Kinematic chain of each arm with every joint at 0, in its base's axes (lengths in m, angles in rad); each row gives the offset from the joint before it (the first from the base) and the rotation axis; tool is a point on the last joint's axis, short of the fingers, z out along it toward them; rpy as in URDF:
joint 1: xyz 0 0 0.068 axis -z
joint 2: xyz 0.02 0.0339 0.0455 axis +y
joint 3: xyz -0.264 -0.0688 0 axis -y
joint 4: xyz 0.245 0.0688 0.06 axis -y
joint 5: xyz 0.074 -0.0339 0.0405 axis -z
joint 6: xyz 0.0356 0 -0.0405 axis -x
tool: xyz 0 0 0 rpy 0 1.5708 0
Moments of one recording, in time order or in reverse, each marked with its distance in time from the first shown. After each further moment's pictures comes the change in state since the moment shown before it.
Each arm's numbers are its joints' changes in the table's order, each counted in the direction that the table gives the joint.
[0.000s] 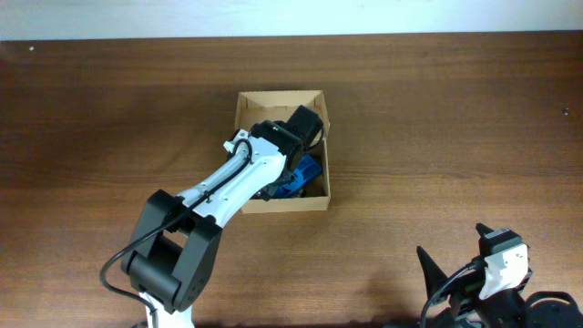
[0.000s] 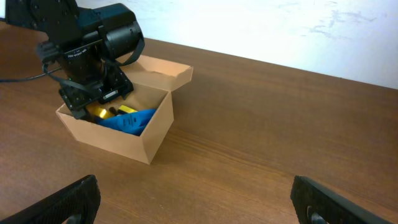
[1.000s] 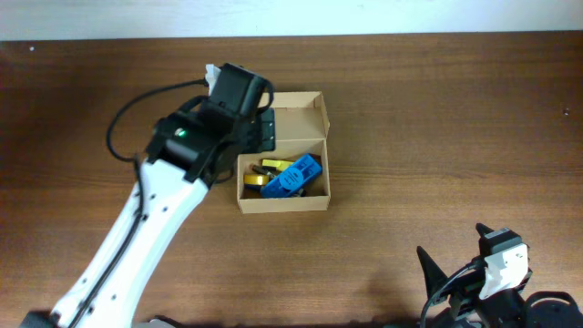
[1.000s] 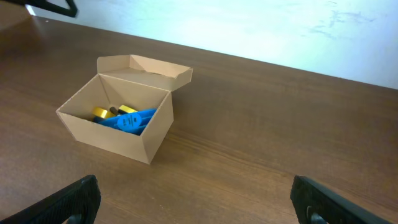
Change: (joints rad) left arm -0.125 -0.440 0.168 -0.138 0.050 -1.231; right arm 0.000 0.000 0.000 0.000 0.000 0.000
